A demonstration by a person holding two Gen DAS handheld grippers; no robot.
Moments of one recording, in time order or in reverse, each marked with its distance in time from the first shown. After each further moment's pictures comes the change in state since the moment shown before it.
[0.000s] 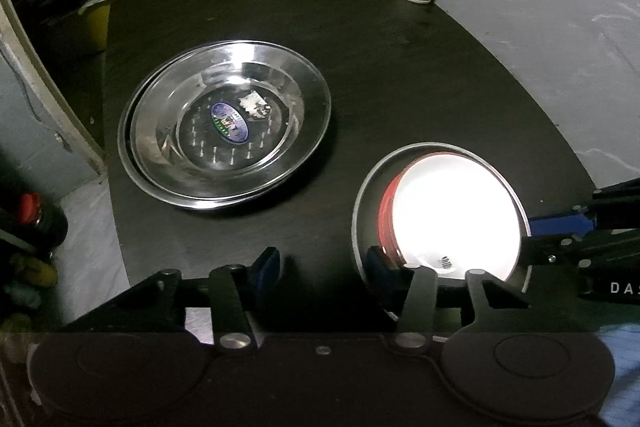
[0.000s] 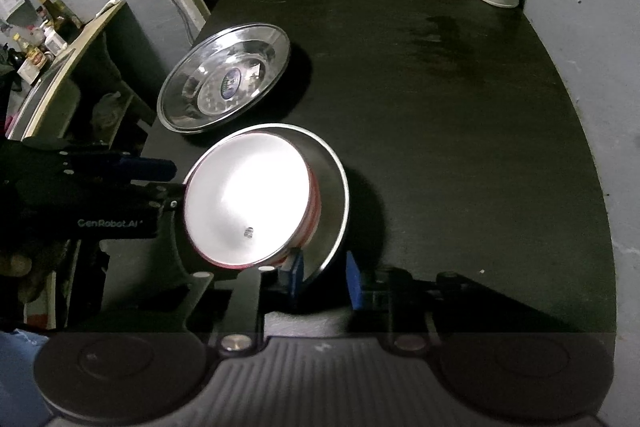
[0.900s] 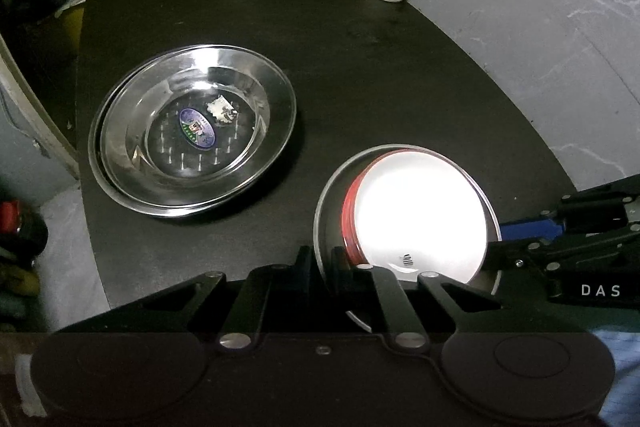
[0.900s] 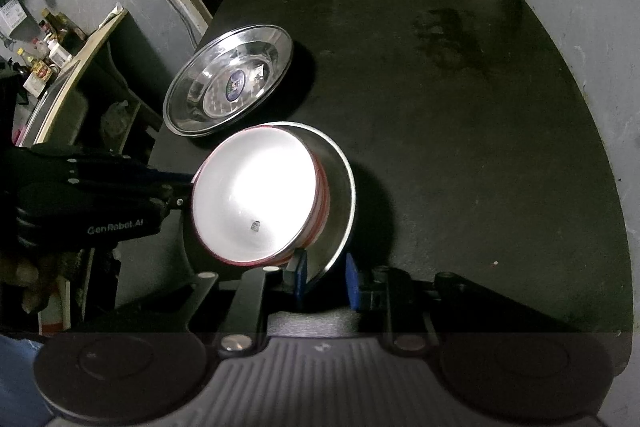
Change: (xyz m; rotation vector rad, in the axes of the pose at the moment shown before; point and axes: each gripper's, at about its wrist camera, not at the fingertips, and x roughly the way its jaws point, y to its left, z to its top) left arm -0.001 -0.009 0.003 0.020 0.003 -0.073; right arm 0.003 -0.002 -0.001 0.040 -0.001 0.041
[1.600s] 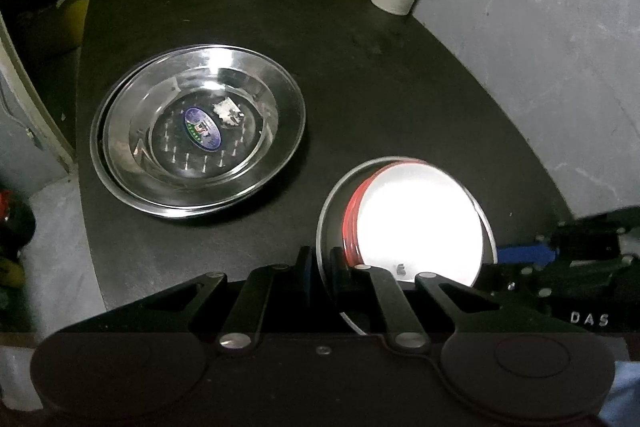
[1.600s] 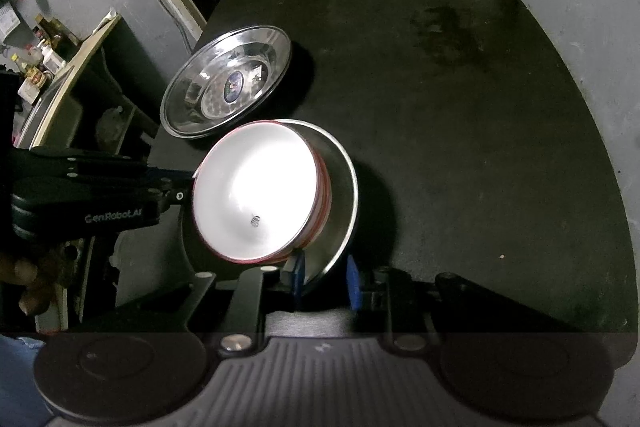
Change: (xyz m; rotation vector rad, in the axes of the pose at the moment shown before) left arm -0.002 0.016 0.001 -0.057 -0.031 -0.044; right arm 0.001 0.008 -0.004 0.022 -0.014 -0.019
